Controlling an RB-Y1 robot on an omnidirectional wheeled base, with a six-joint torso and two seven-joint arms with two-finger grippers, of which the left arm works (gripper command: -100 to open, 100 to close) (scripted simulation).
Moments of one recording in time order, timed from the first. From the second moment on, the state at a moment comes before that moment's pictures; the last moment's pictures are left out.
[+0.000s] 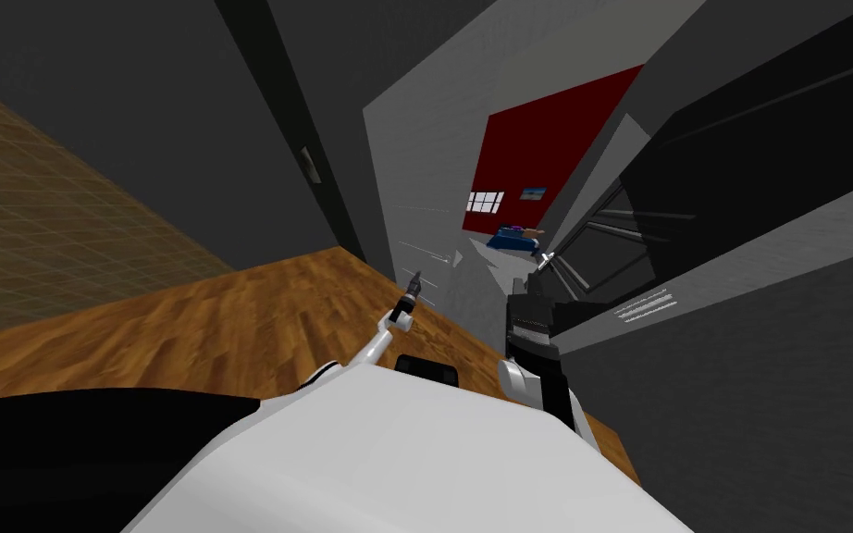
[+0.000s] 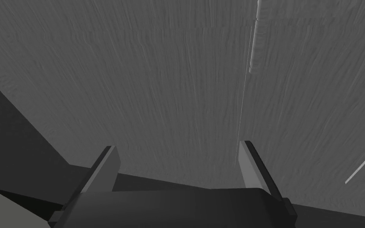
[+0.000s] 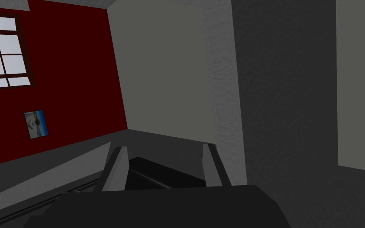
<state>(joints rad) -0.15 0.07 -0.23 -1.22 0.21 -0.47 -0.09</state>
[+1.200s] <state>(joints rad) -0.33 0.03 -0.30 -0.93 0.26 -0.44 -0.11</state>
